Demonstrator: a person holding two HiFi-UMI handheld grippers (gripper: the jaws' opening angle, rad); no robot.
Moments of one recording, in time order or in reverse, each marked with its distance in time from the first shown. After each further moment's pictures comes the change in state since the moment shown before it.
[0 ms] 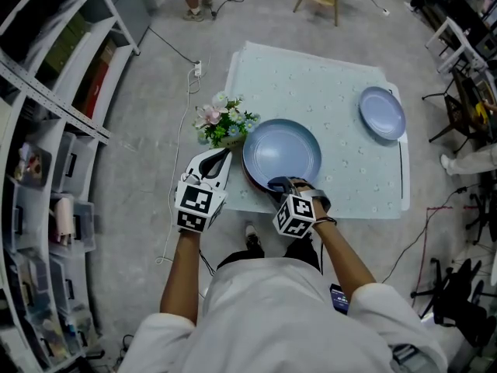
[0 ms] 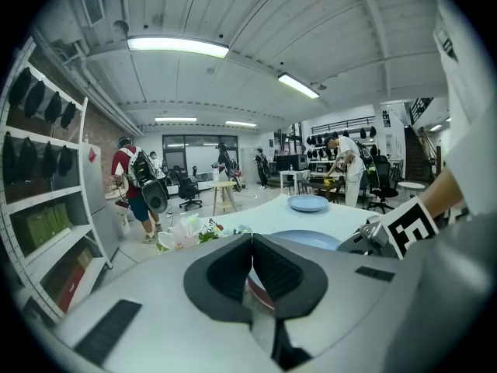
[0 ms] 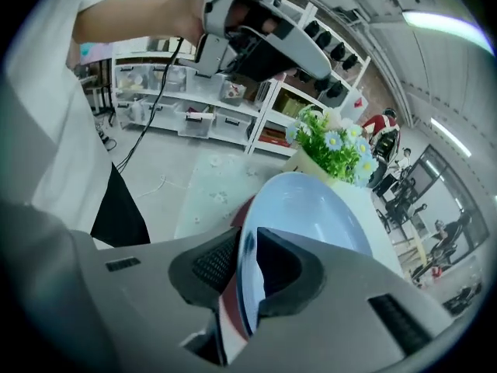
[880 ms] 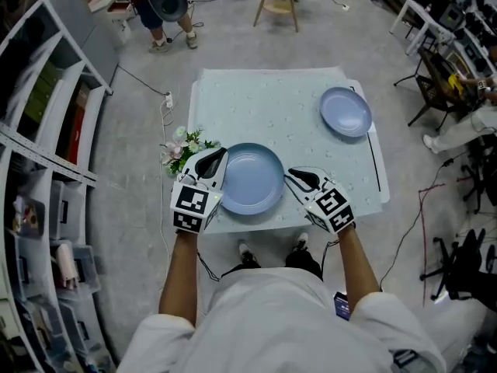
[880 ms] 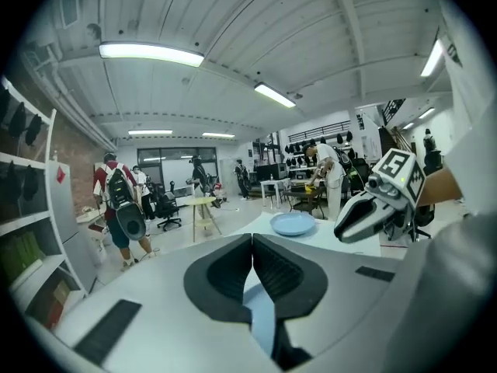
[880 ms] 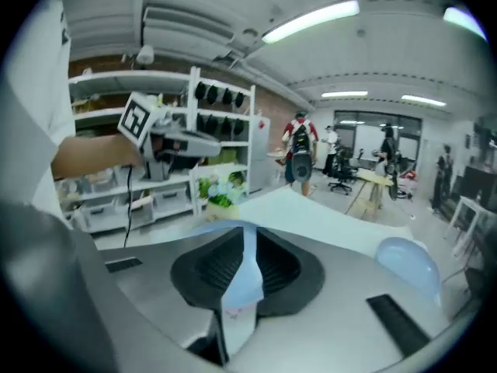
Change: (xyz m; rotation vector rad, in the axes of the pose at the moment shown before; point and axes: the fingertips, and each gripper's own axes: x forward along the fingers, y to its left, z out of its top) left arm 0.065 -0.044 0.096 0.109 -0.087 -0.132; right arm -0.163 -0.128 -0.047 0.640 -0.330 -0.253
